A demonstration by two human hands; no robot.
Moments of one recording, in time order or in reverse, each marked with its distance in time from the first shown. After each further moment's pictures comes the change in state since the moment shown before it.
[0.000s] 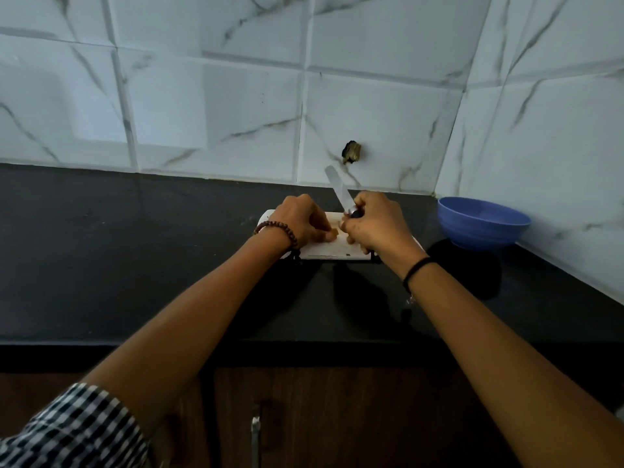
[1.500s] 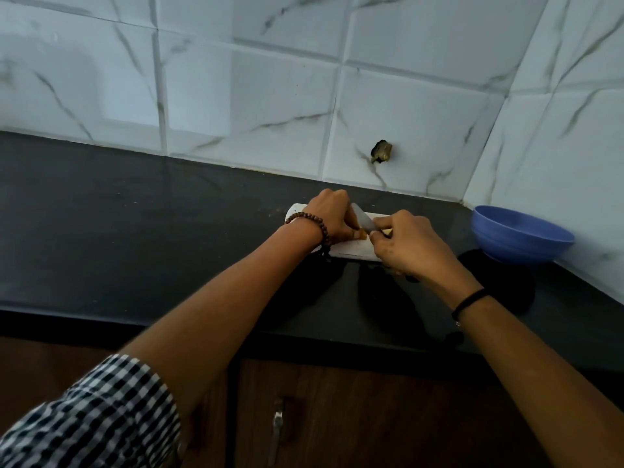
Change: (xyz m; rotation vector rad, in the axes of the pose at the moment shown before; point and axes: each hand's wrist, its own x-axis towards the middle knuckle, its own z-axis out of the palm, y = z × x) left_hand 0.013 -0.007 0.004 0.118 0.027 0.027; right_hand -0.028 -0.007 -0.006 -0.325 -0.179 -0.136
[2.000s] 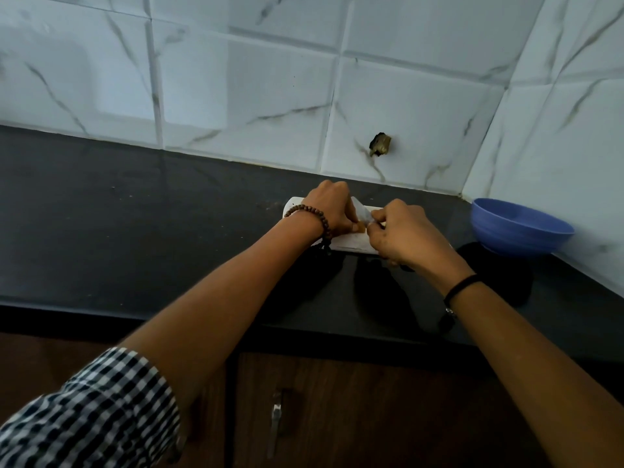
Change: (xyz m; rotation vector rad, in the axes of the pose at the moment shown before) left_hand -0.001 0.003 0.001 -0.009 0.039 -0.003; right_hand 0.007 -0.005 0.002 -0.051 -0.024 0.057
